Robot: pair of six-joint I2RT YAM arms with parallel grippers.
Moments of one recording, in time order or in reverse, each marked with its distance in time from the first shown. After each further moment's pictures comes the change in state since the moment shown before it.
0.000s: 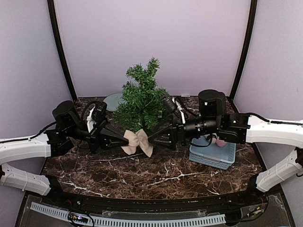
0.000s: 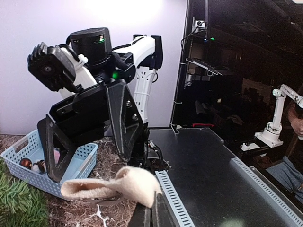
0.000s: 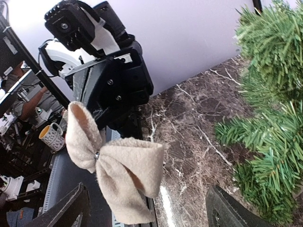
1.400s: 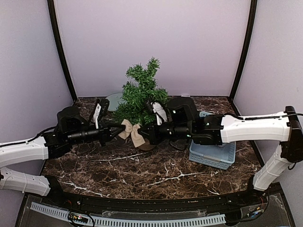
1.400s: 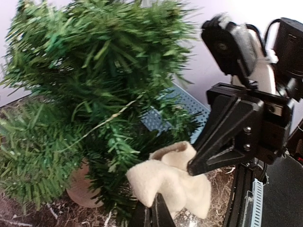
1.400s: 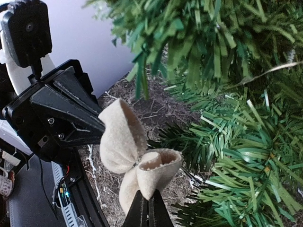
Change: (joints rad) left arm 0.048 -0.059 -0.047 -0.290 -0.679 -0.011; right arm 0.098 0.259 0.163 -0.027 0.475 0.103
